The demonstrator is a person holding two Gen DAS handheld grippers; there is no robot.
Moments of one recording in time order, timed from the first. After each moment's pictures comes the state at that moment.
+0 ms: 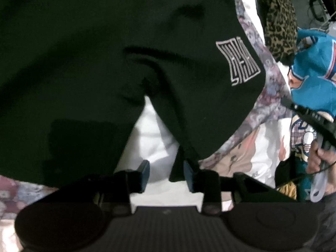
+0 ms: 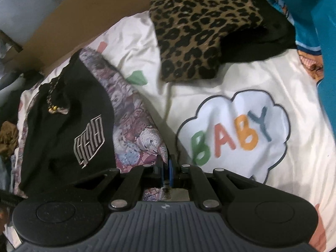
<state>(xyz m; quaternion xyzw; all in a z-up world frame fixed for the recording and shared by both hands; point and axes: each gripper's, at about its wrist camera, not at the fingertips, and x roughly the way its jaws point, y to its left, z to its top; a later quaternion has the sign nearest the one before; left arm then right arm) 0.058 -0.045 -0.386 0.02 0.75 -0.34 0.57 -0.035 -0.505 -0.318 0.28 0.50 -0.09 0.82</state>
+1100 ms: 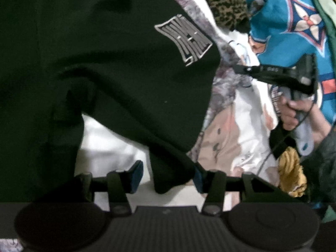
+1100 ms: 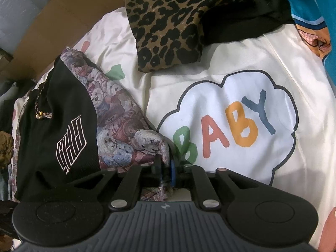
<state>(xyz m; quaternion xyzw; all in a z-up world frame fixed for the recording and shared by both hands) 0.030 -0.079 -0.396 0.07 0.68 -0.48 0.55 -0.036 -0.520 -0.364 0.31 0.50 -0.09 0.80</state>
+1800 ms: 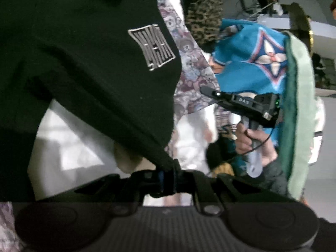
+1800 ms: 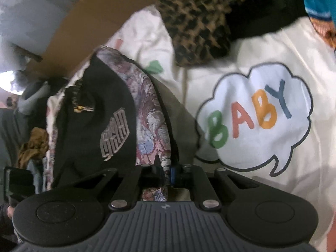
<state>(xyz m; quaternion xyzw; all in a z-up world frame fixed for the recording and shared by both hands) 0.050 -0.046 -0.372 -0.13 0.71 -0.51 0.46 -0.054 -0.514 -0.323 0.36 0.48 -0.01 0.80</state>
